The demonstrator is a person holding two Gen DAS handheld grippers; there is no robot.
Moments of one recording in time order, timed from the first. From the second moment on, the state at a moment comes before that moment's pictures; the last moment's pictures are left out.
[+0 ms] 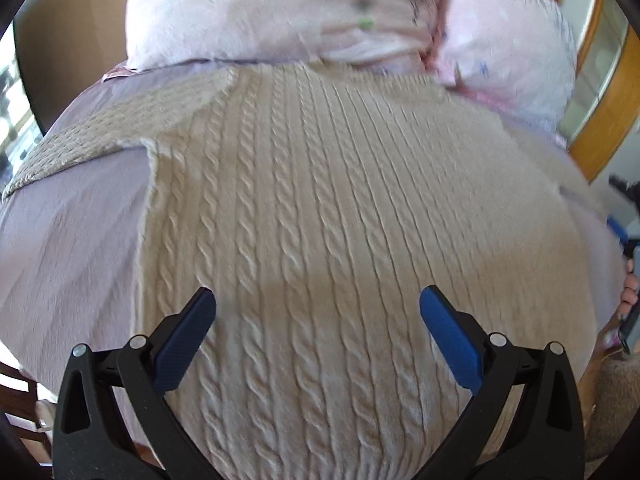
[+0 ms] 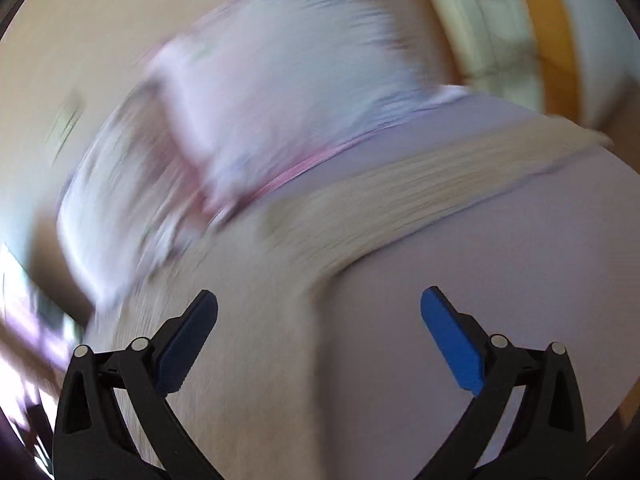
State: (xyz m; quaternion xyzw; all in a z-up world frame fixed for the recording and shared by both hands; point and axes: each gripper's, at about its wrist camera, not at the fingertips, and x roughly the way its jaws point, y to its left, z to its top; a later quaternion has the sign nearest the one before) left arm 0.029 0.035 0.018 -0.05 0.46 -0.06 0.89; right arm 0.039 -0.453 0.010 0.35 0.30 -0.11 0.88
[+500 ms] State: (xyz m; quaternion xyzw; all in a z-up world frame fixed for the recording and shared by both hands) left arm 0.073 0.165 0.035 -0.21 0.36 -0.02 0.91; right arm 0.034 -0.635 -0.059 0.53 0.25 -0.27 0.76
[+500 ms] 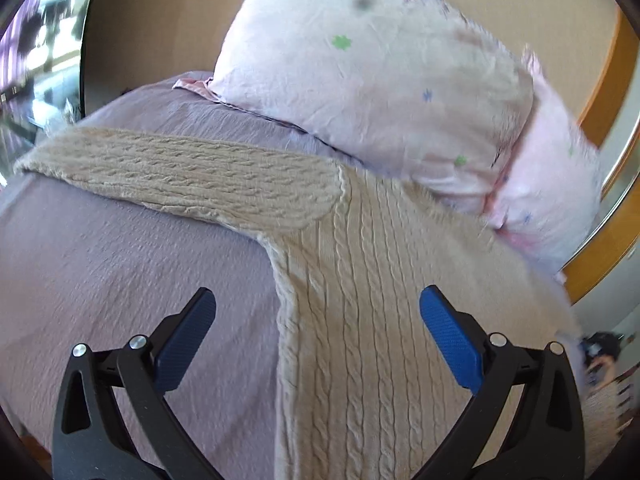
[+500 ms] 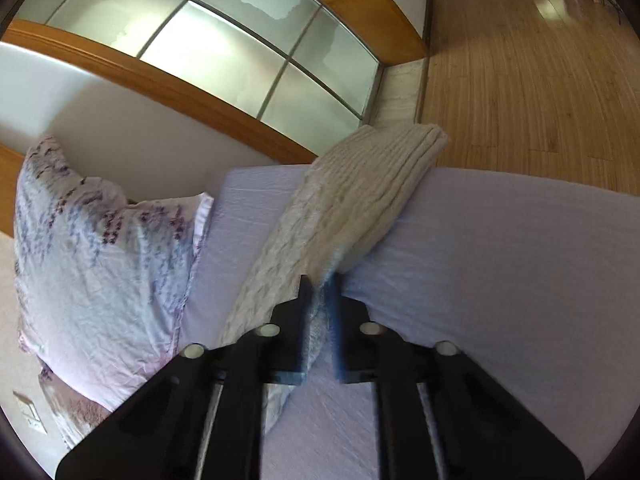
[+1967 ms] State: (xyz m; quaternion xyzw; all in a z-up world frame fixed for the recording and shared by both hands) left arm 0.156 0.139 0.123 -0.23 0.26 -0.21 0.91; right arm 0.052 -0.353 0.017 0.25 0.26 0.15 0.92
